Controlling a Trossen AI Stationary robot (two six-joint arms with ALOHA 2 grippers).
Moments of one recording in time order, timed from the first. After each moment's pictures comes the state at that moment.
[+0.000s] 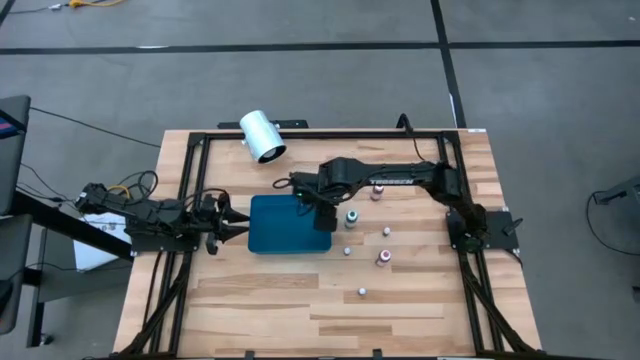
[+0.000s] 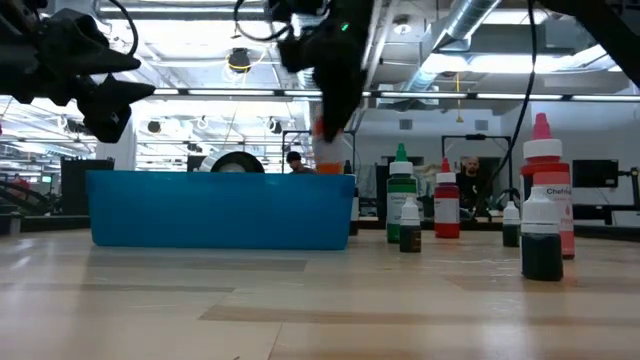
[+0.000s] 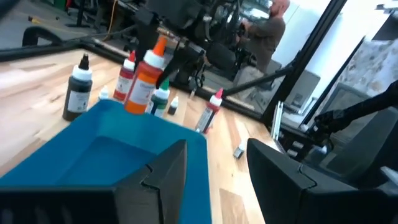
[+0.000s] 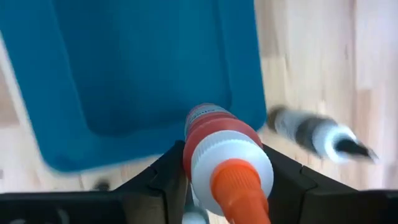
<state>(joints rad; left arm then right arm) -0.27 0.07 0.01 0.06 -0.25 -0.42 -0.04 2.18 2.09 -1.29 0.13 0.02</state>
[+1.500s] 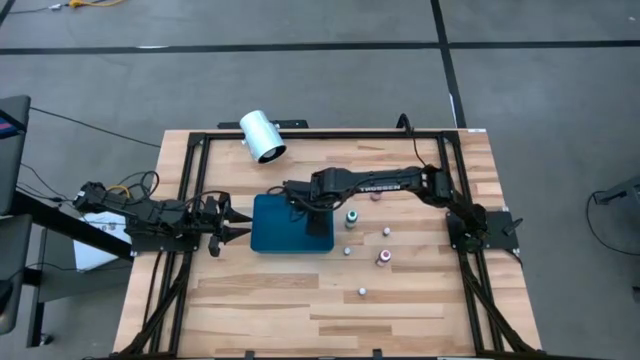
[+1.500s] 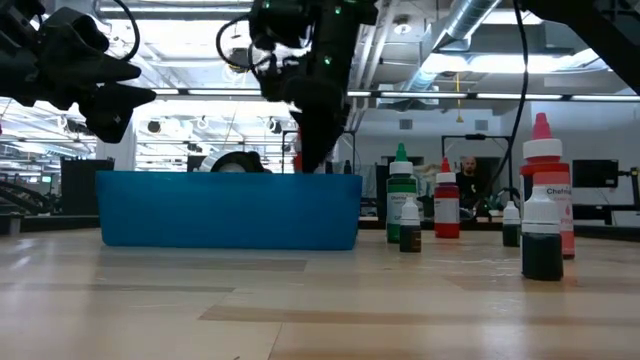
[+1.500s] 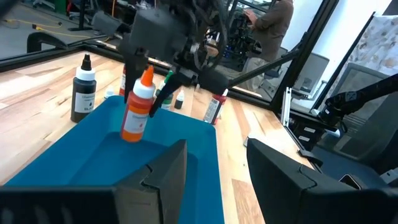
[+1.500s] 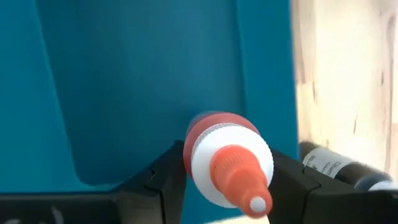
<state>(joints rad) -0.27 0.11 0.01 0.06 -0.25 -0.35 -0.03 2.25 2.03 -1.14 0.13 0.00</state>
